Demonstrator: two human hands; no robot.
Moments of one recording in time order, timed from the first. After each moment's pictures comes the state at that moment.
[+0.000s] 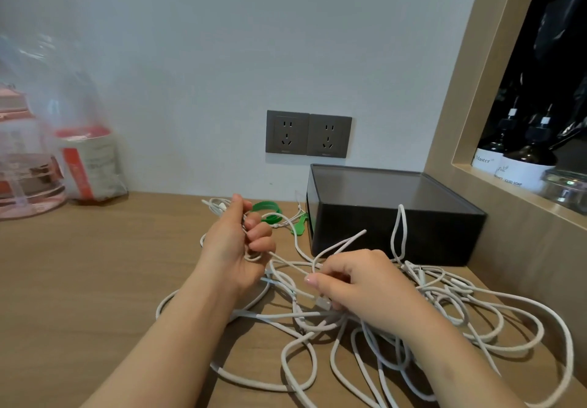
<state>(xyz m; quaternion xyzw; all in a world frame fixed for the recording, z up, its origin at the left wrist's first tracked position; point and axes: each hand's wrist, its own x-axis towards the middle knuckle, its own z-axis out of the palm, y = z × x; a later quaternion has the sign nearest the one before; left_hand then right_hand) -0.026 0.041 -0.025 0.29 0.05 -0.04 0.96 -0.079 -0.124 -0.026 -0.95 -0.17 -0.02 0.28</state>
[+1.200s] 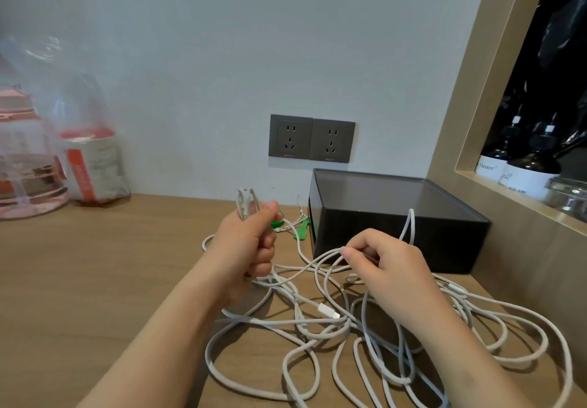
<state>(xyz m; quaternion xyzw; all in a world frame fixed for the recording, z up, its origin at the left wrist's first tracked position) -0.038 0.048 -0.024 0.57 -0.06 -0.04 0.82 -0.073 -0.139 -0.028 -0.91 -0.12 -0.20 0.34</state>
